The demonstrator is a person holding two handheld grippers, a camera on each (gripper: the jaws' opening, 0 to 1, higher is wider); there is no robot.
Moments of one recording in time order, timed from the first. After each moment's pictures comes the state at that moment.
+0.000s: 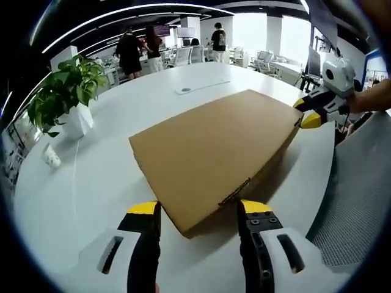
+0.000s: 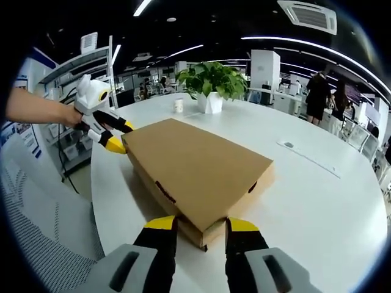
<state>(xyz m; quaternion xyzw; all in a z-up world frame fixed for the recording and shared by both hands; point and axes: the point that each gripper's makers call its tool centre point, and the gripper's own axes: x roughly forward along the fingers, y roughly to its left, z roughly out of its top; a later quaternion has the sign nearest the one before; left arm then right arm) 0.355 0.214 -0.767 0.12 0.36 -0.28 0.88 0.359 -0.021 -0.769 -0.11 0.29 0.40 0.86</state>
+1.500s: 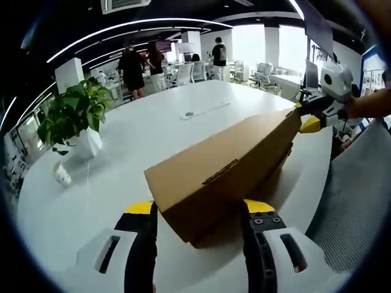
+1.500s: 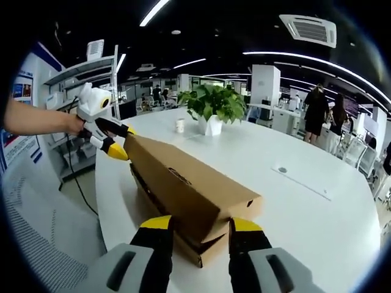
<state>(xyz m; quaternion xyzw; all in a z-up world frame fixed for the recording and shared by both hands) 0.369 0.214 -0.708 0.12 0.30 -0.28 0.90 0.368 -0.018 -0.706 -0.11 0.23 0.40 0.88</state>
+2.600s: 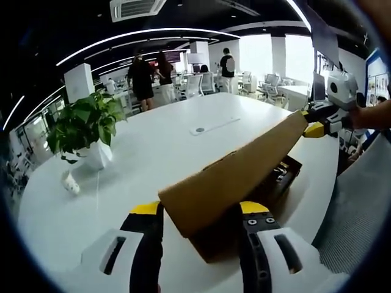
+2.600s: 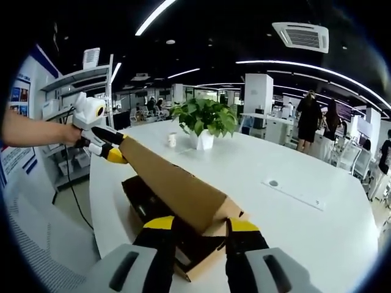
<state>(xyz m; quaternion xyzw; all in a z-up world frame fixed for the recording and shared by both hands) 0.392 0.218 -0.681 0.11 0.27 -0.26 0.92 0.389 -0.020 -0.677 -0.09 0.21 0.39 0.89</state>
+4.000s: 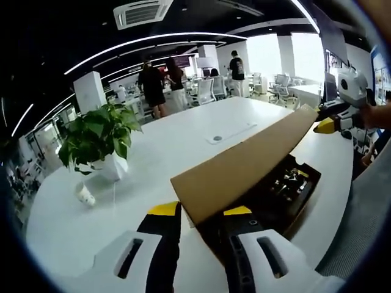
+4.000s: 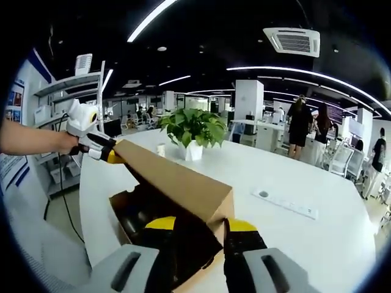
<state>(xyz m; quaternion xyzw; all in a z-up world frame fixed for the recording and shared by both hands) 0.430 0.235 -0.660 0.13 0.25 -0.22 0.94 0.422 -0.021 -0.655 -0.08 0.18 0.36 0.91</state>
